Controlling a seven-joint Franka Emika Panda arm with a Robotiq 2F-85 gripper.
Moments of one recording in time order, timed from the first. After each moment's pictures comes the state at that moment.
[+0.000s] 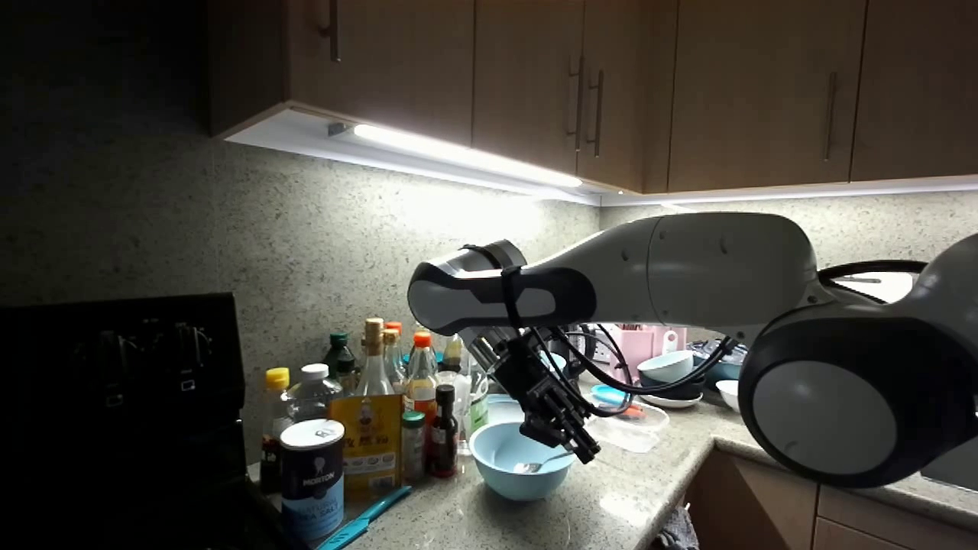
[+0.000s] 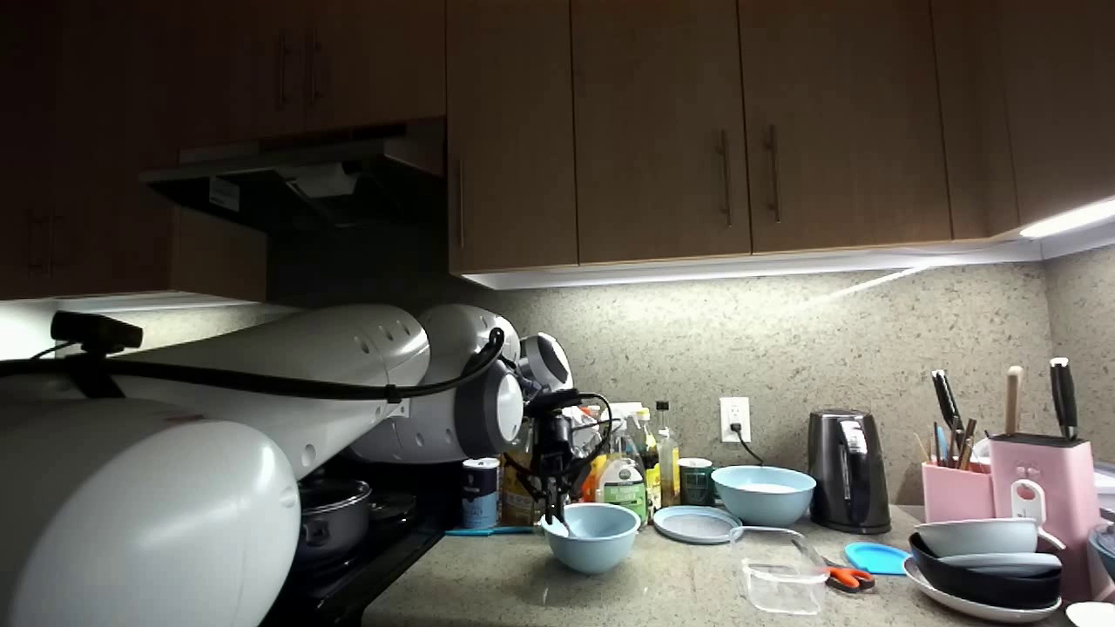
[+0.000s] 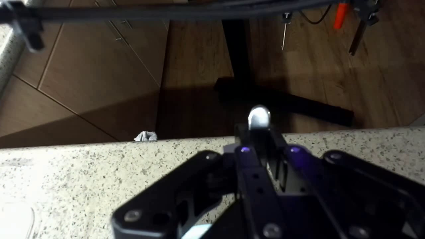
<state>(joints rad) 0.32 1.27 -0.05 -0.37 -0.24 0.87 -0.09</state>
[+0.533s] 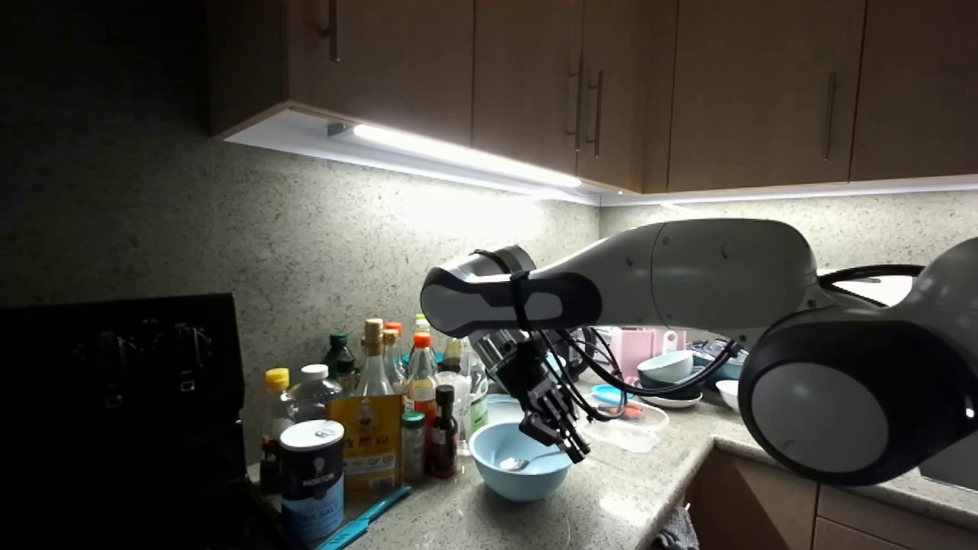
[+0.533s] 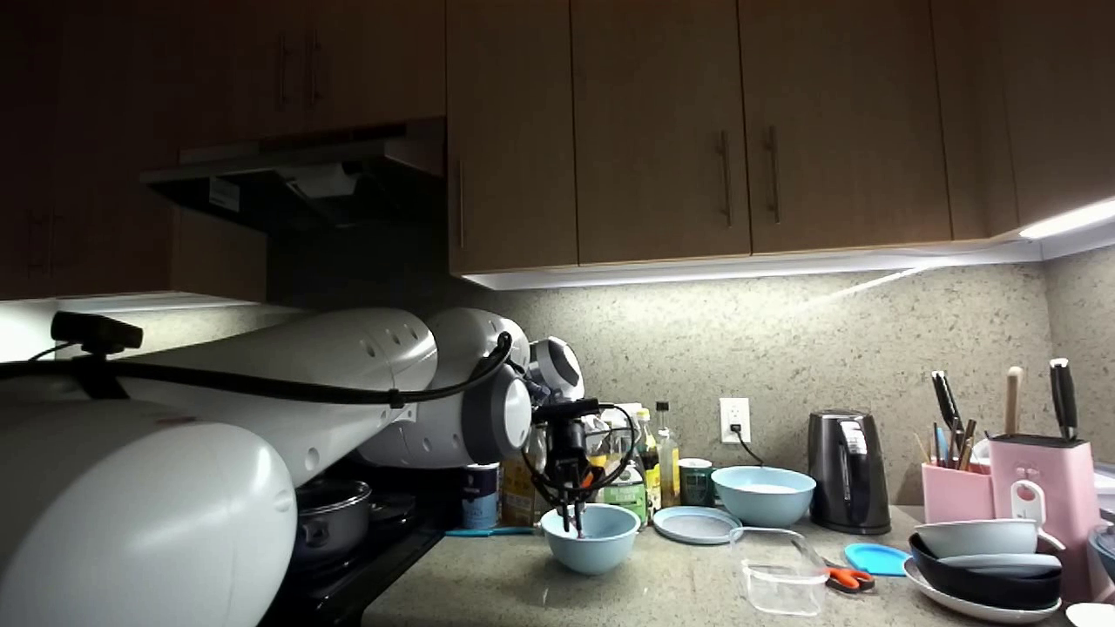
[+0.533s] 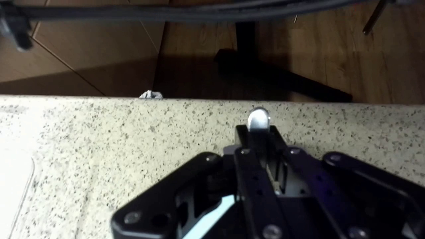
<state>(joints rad) 0.29 1.28 -0.05 -0.37 -0.24 0.99 -0.20</state>
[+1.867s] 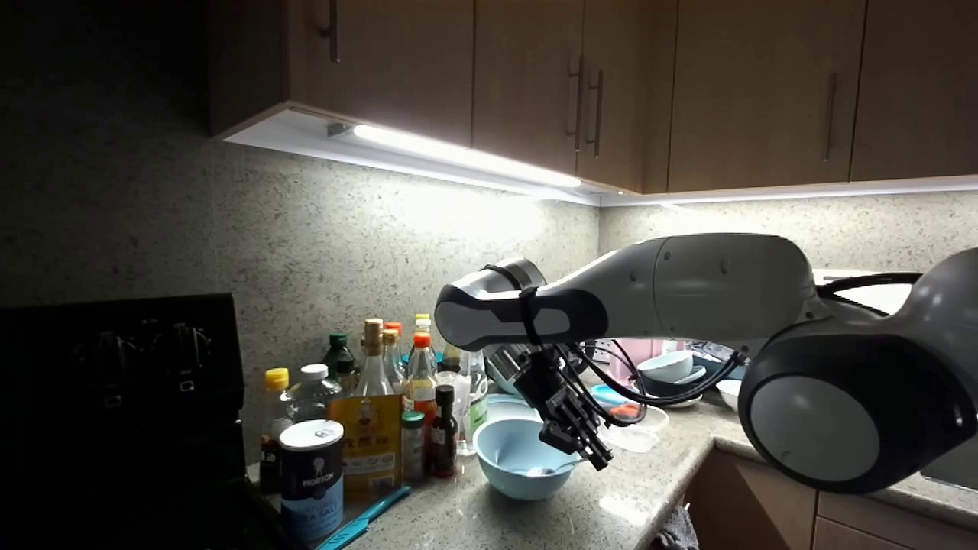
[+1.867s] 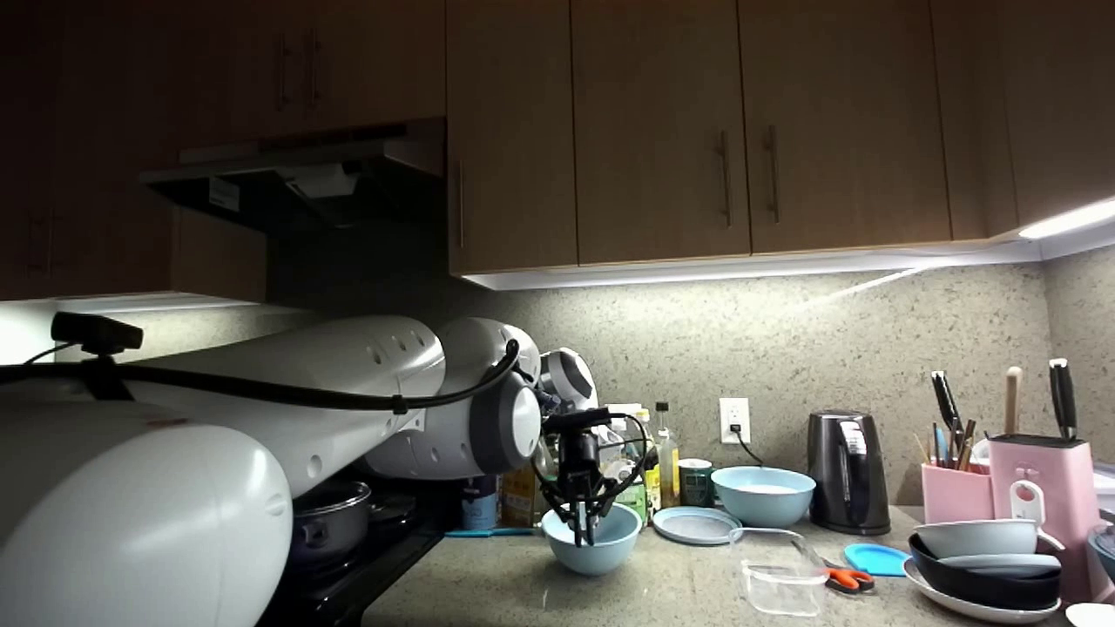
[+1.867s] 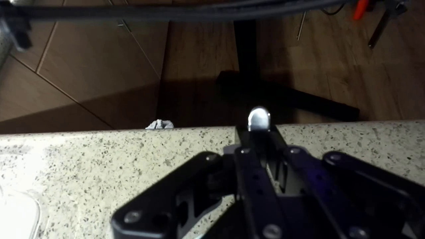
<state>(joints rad) 0.26 1.31 -0.07 -0.37 -0.25 0.94 -0.17</state>
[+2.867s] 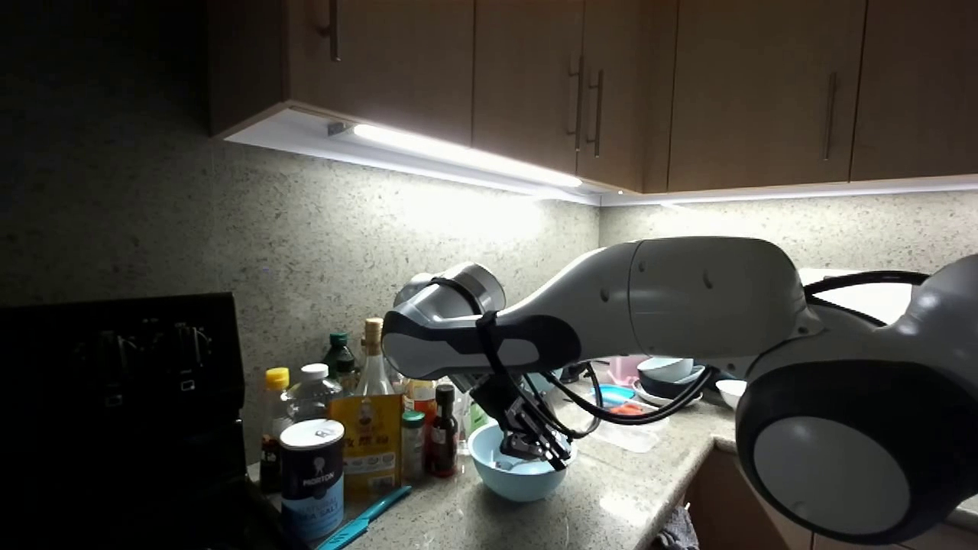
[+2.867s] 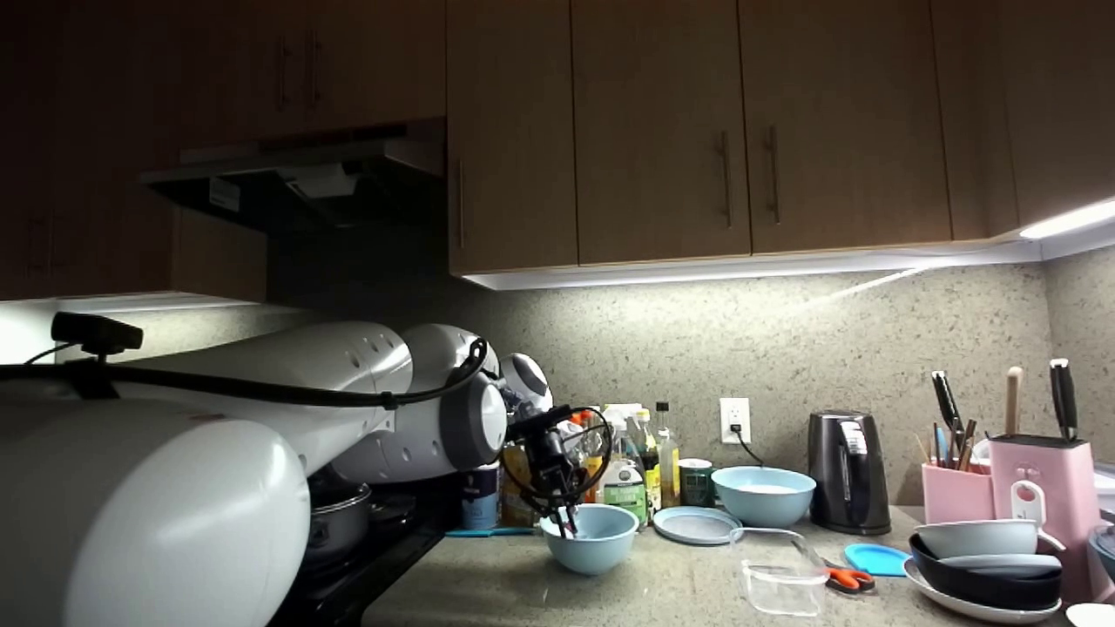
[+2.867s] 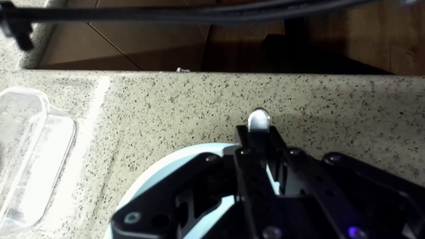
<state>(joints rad) 0.40 1.33 -0.14 -0.37 -0.33 1.07 -0.18</state>
